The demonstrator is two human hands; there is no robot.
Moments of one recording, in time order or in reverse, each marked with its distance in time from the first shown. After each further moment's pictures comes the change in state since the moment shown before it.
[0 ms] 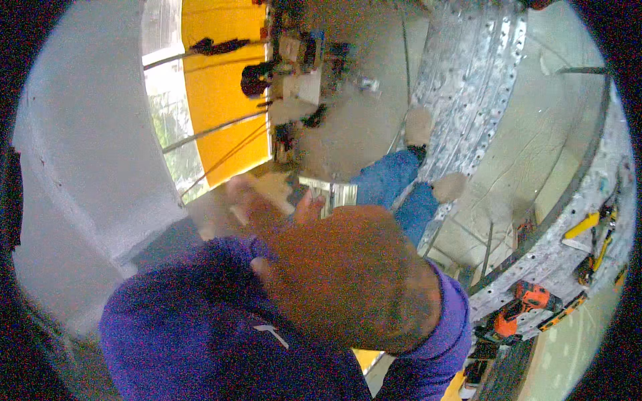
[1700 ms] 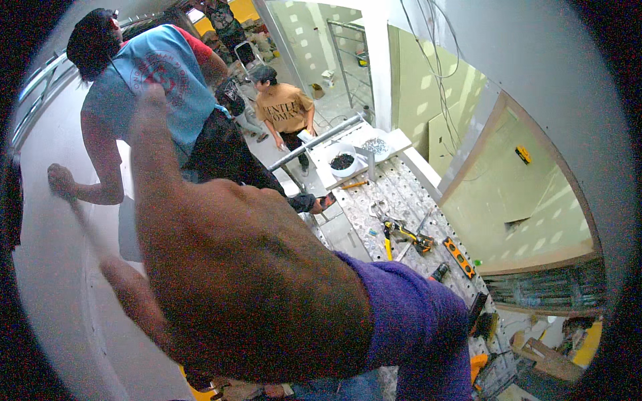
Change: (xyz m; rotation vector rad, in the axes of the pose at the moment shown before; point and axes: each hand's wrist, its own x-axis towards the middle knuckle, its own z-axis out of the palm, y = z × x) left_hand -0.015 -0.009 -0.054 0.397 -0.133 0.382; right_hand -0.246 -0.396 -0.052 -0.327 1.122 -0.356
